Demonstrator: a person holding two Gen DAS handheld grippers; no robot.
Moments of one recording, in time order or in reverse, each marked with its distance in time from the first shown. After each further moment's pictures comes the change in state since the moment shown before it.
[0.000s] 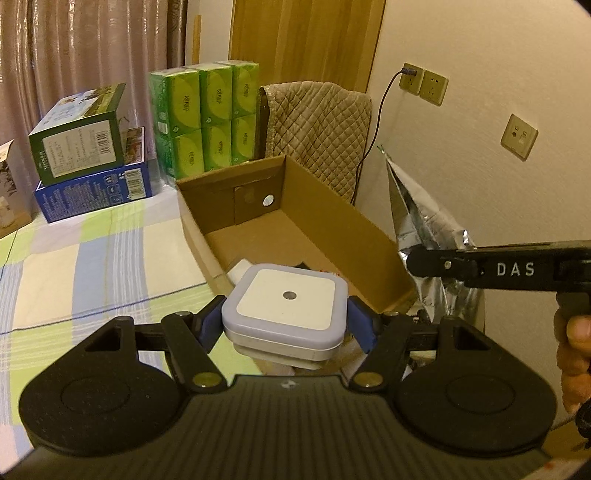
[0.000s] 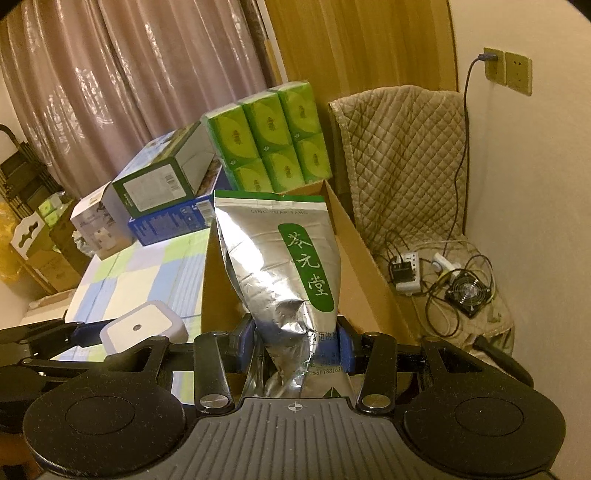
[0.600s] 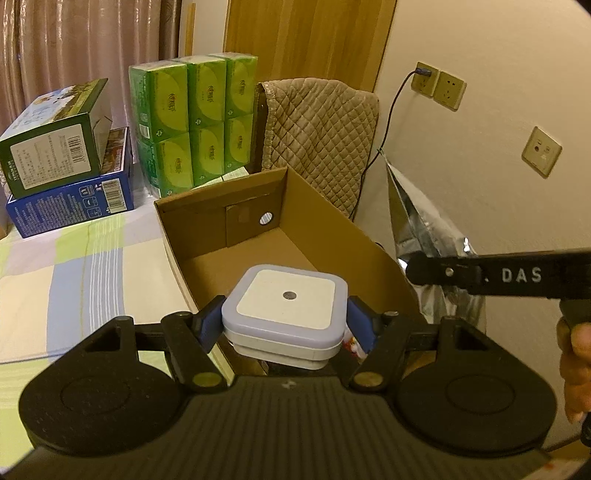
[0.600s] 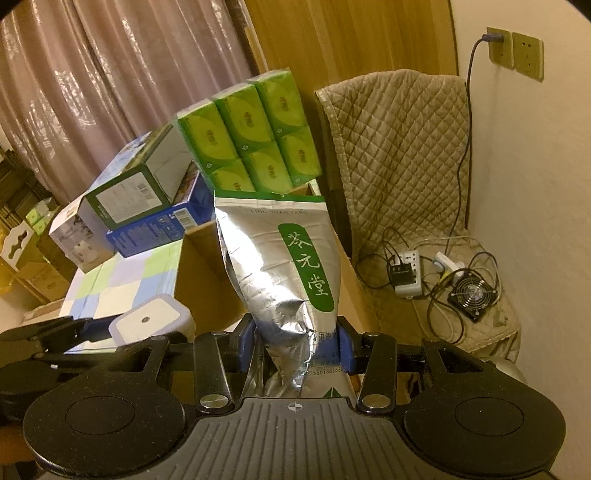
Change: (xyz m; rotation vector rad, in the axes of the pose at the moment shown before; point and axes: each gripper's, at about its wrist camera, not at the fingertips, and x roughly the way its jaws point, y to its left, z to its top) left arm 0.074 0.014 0.049 -0.014 0.022 -0.017; right arm 0.059 -0.033 0.043 0.039 0.047 -0.005
